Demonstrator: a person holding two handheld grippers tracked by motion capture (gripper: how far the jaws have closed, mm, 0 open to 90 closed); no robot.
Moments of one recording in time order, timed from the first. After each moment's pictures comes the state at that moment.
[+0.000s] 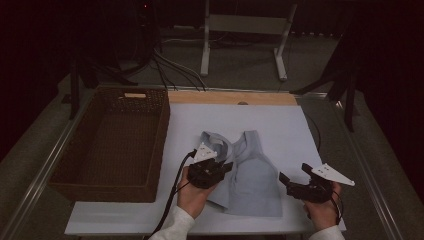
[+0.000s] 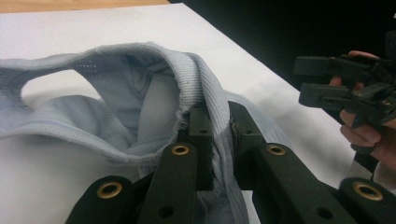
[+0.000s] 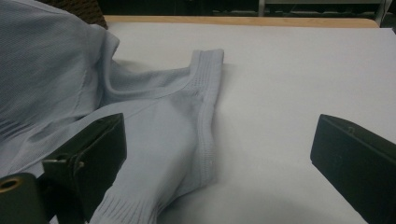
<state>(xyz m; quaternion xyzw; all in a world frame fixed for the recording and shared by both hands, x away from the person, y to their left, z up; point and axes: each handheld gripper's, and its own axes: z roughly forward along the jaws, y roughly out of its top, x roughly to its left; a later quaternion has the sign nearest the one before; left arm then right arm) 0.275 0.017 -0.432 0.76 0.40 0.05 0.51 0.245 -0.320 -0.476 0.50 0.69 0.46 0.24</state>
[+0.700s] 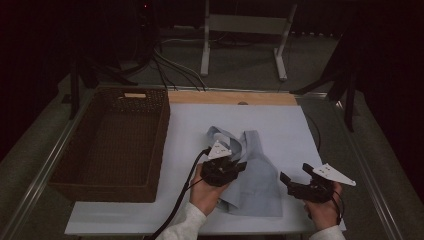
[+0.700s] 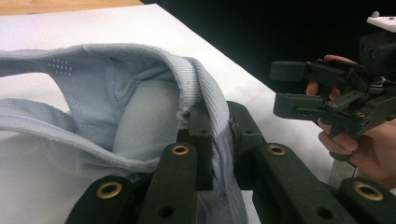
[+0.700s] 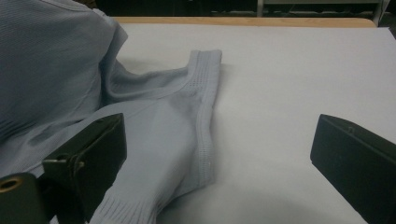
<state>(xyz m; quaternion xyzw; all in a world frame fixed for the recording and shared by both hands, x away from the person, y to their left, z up) 0.281 -0.015 -0.429 0.77 0.37 0.03 0.52 0.245 -0.322 -0.476 0.51 0.69 0.47 0.24</state>
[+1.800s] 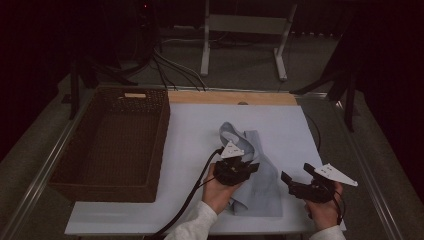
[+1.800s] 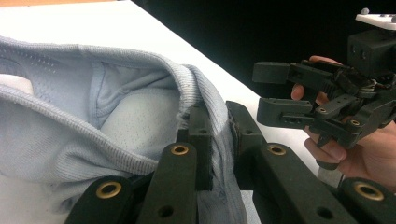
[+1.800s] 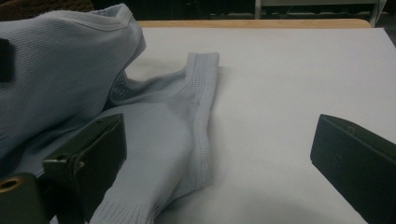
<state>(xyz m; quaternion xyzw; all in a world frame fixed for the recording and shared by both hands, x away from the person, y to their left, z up) 0.287 -0.043 -0.437 0.77 0.35 0.00 0.53 0.245 -0.325 -0.475 0.51 0.68 0.47 0.24</state>
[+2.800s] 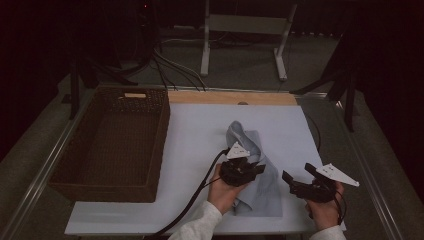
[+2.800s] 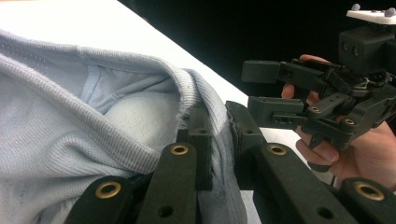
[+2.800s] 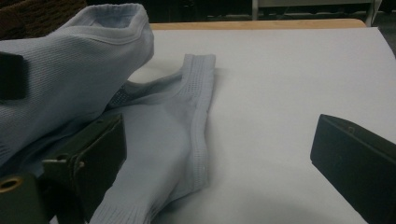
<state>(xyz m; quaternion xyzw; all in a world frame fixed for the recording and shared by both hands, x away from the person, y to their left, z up) 0.290 -0.058 -0.443 0.77 0.34 -0.02 0.54 0.245 -0.327 -0.475 0.52 0.67 0.47 0.24</state>
